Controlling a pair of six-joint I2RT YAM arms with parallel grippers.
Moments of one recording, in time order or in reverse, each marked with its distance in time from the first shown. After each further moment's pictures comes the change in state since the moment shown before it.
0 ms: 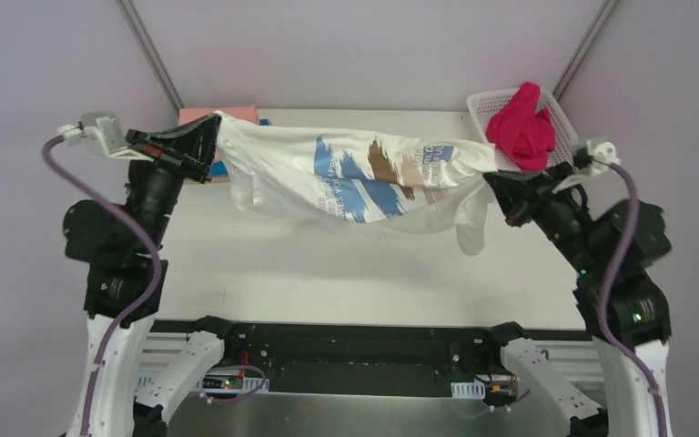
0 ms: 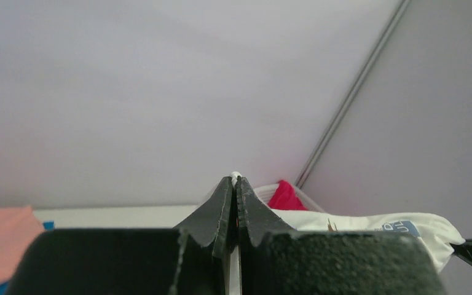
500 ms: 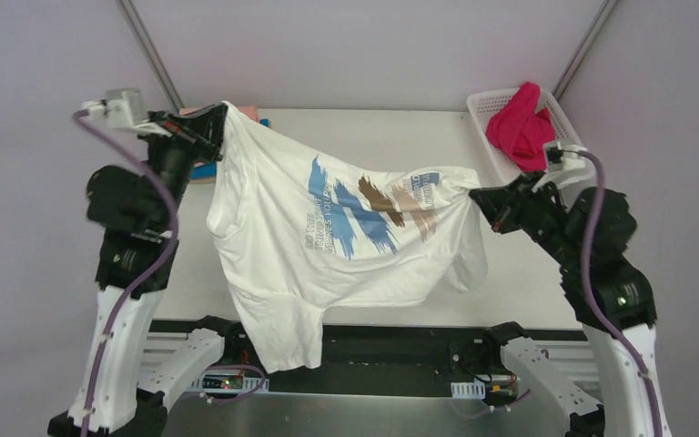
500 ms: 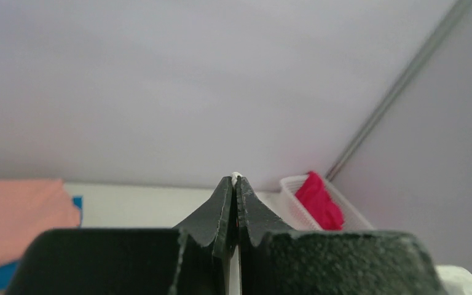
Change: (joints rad) left arm -0.001 0.034 0.105 -0.047 -0.007 0.029; right arm 0.000 -0.056 0.019 -0.164 -0.046 0.143
